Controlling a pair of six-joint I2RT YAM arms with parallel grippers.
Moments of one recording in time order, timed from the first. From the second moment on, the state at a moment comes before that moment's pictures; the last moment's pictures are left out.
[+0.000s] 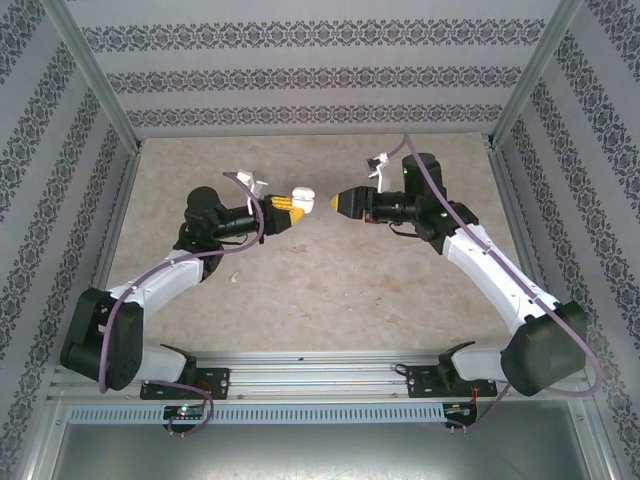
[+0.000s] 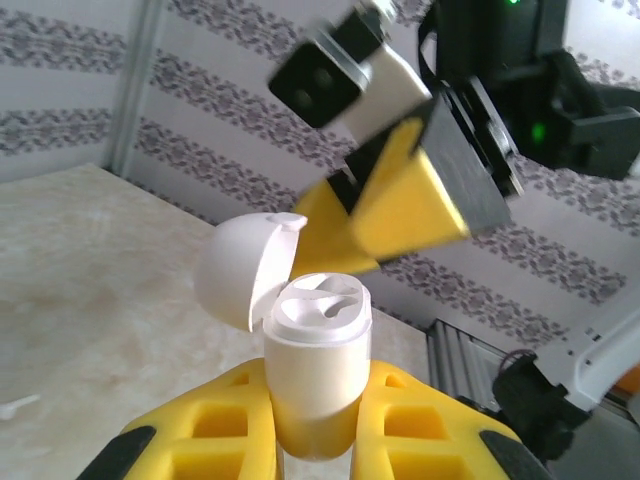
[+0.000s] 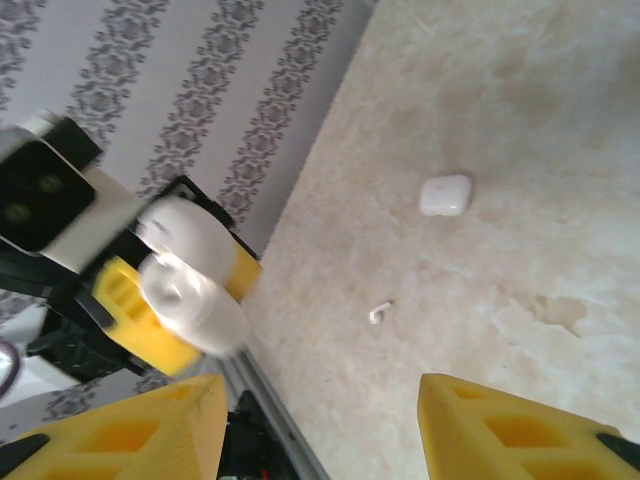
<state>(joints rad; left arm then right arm) -0.29 1.36 0.74 0.68 0.97 -0.43 0.40 1.32 1.11 -0.31 -0.74 0.61</state>
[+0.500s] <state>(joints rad) -0.16 1.29 0.72 0.57 0.89 -0.37 0.76 1.53 1.11 -0.27 -0.36 0.67</state>
